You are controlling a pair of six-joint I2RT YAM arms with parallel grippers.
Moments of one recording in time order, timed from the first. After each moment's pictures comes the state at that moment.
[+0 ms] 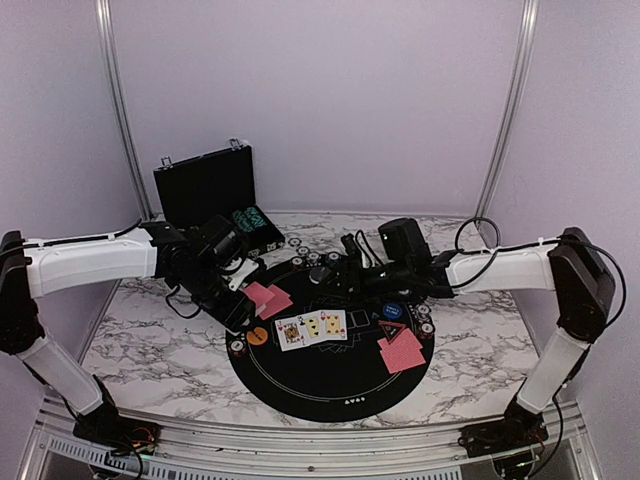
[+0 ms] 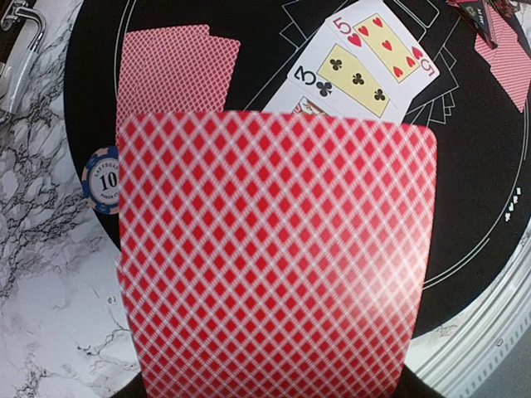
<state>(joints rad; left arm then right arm) -0.77 1.55 1.15 -0.80 0.09 -0.13 0.71 1.70 1.02 0.08 -0.56 0.71</state>
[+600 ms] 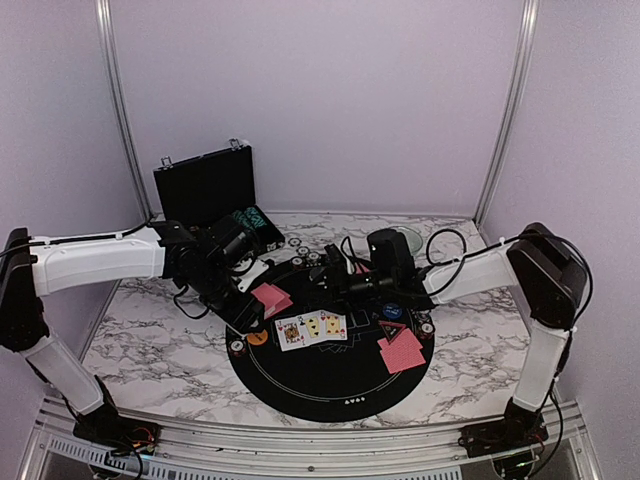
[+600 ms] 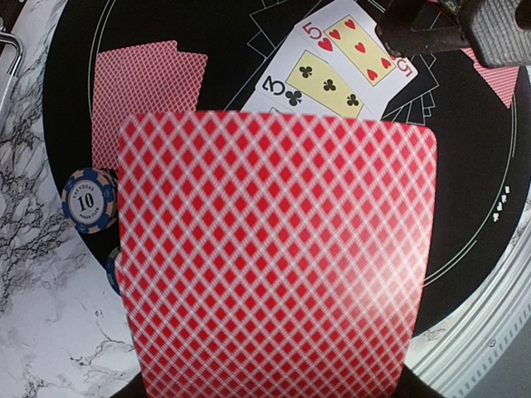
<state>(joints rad) -0.82 1.59 1.20 -0.81 0.09 -0.13 0.73 1.87 1.02 0.43 -0.74 0.97</state>
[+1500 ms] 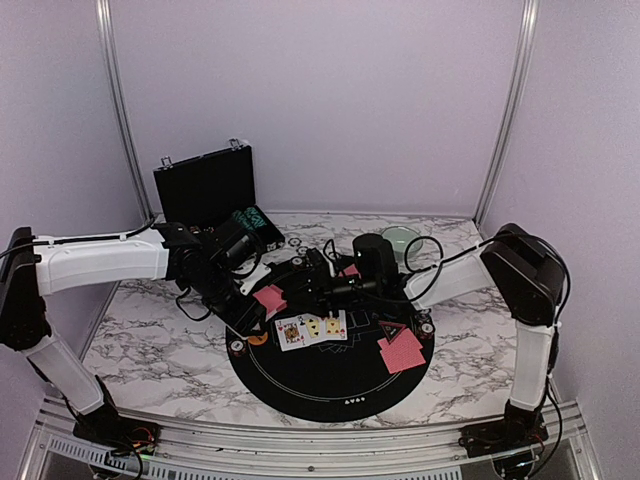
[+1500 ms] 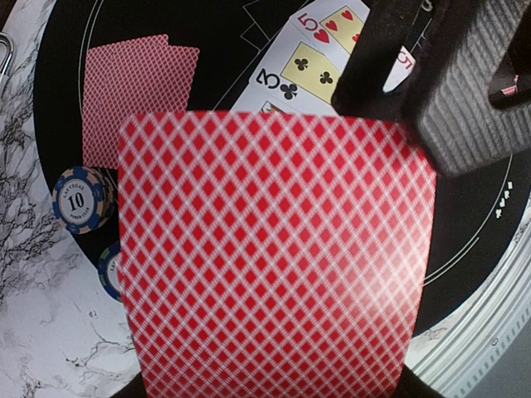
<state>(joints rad) -0.83 1.60 1.20 -0.81 0.09 -0.13 0.79 1.99 1.08 0.61 -0.80 1.13</state>
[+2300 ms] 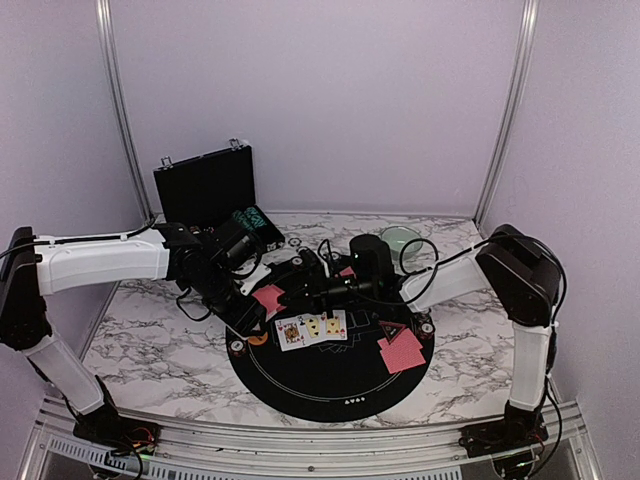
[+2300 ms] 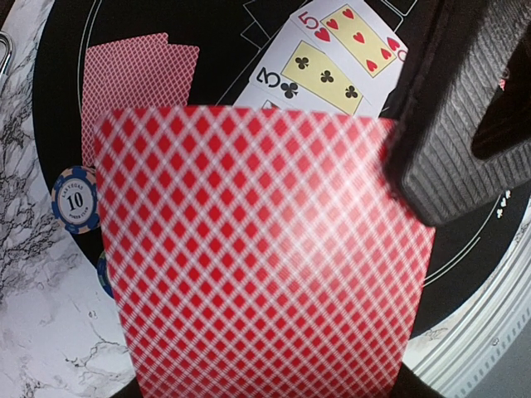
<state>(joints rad) -0.83 1.60 1.20 -0.81 0.09 -0.13 0.81 2.01 1.10 0.68 -0.83 1.20</state>
